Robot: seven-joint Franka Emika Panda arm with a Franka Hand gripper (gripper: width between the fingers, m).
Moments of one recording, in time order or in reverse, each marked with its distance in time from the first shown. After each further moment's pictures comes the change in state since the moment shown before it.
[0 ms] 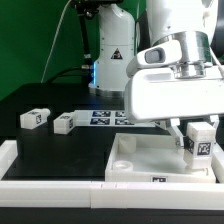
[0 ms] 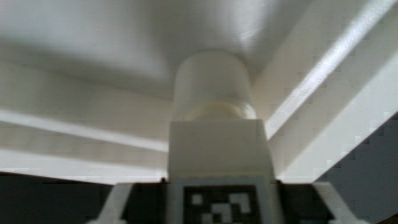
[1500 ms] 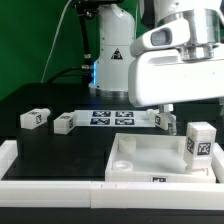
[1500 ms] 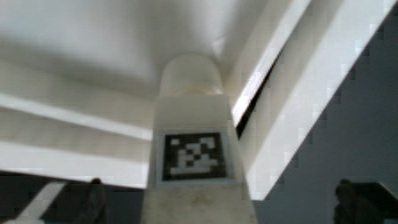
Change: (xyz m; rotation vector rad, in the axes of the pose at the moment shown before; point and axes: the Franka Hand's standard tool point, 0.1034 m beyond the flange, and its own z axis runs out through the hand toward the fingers) arm 0.014 -0.007 -0.021 0.063 -0.306 0.055
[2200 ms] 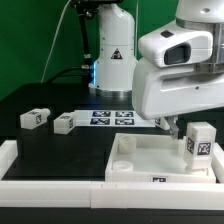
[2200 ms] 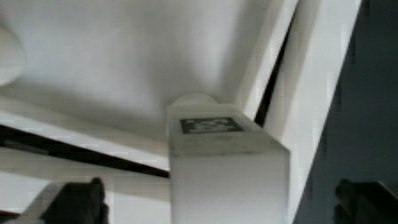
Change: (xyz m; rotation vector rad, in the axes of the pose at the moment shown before) arm 0.016 0.010 0.003 0.038 -0.348 -0.019
